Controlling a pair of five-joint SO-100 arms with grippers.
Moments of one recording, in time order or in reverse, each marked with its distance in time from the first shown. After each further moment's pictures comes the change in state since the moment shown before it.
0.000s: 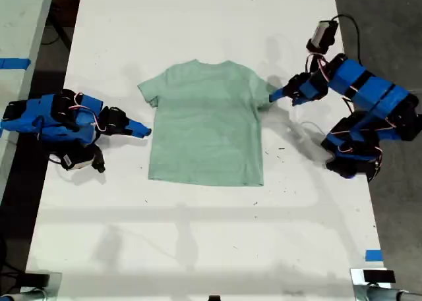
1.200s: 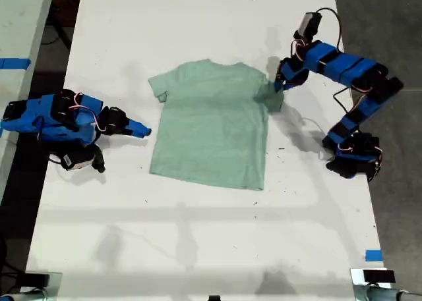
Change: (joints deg) arm 0 0.0 0.0 0.0 0.0 0.0; arm 1 7.6 -32.2 -20.5 -13.4 -1.4
